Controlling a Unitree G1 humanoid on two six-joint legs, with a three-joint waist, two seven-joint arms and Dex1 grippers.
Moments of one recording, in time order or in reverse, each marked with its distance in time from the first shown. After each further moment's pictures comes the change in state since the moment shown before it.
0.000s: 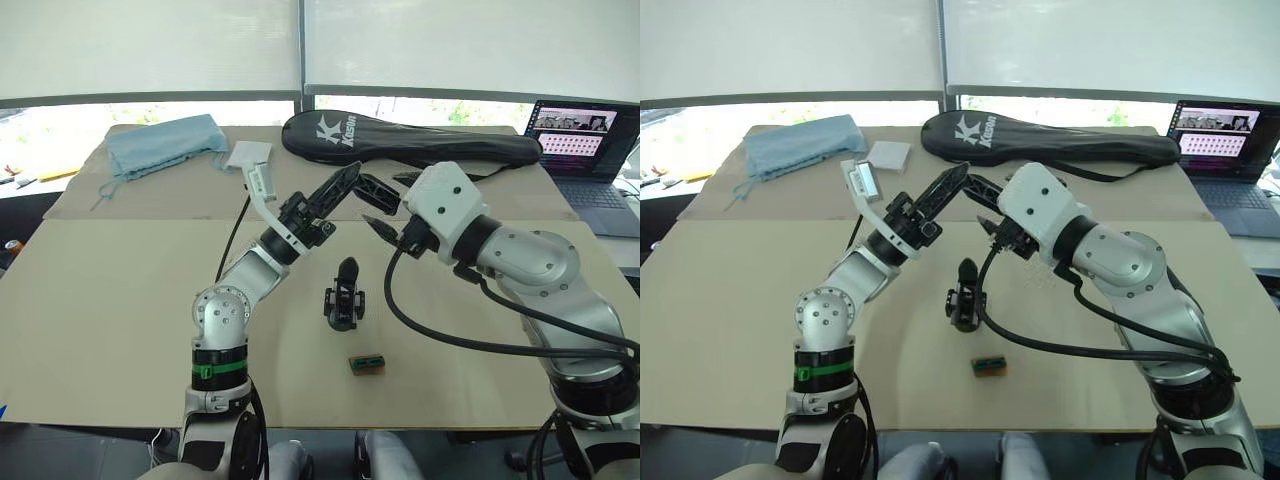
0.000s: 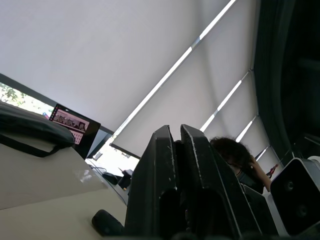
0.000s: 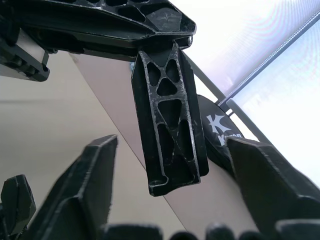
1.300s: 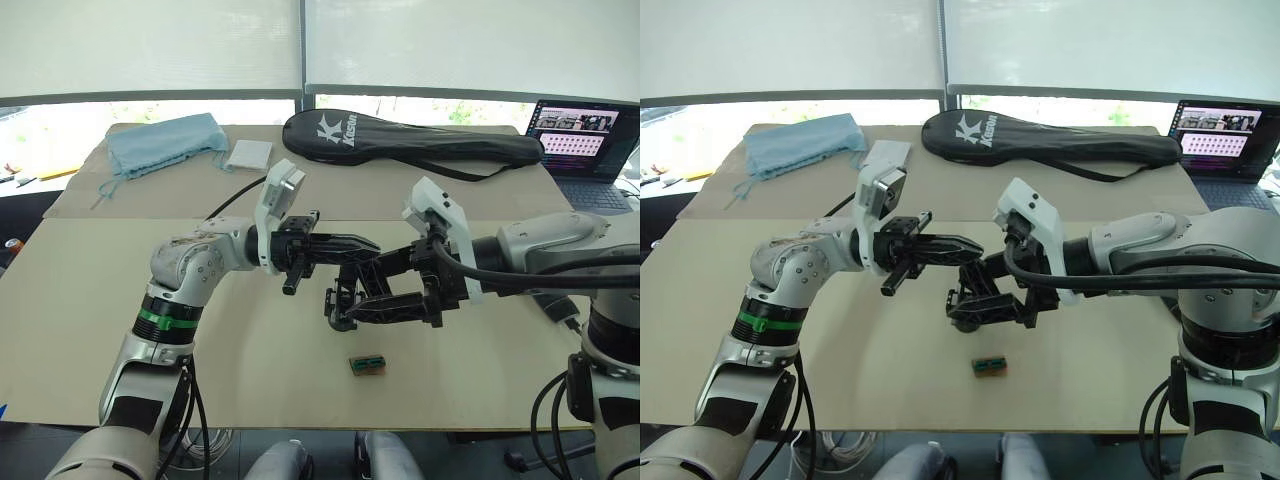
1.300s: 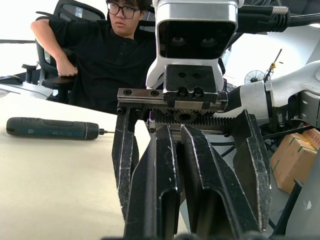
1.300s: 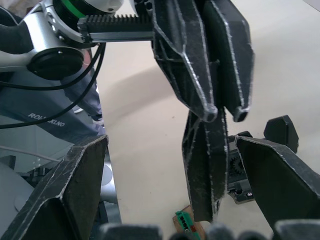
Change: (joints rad) left arm -0.188 0.456 -0.295 0.169 0.214 0.080 -0.865; right arm -0.282 -0.053 -0.148 0.134 1.000 0.843 0.032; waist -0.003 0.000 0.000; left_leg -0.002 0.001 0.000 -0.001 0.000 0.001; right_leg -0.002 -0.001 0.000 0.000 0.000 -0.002
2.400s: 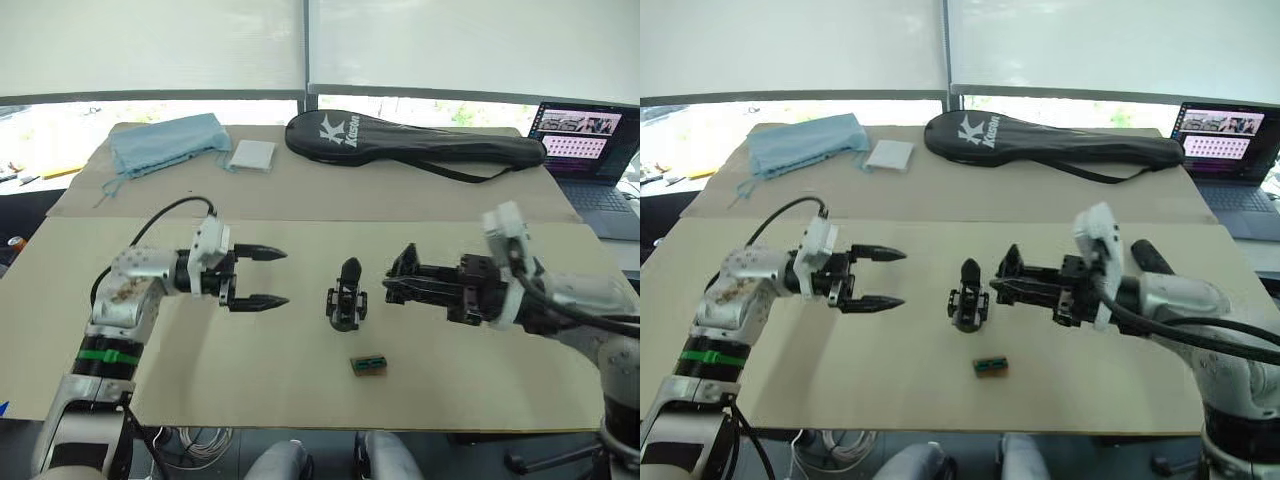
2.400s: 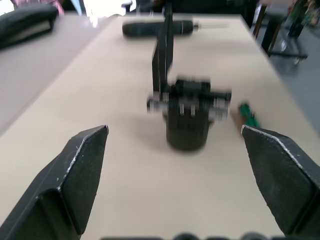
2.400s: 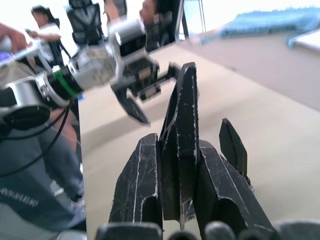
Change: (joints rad) left arm 0.272 0.231 0.043 0.245 0.436 -0.714 -0.172; right arm 0.635 0.016 -0.214 -0.063 -0.215 -0.720 0.264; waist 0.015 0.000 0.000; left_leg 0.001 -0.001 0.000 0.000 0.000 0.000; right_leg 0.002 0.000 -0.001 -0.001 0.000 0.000
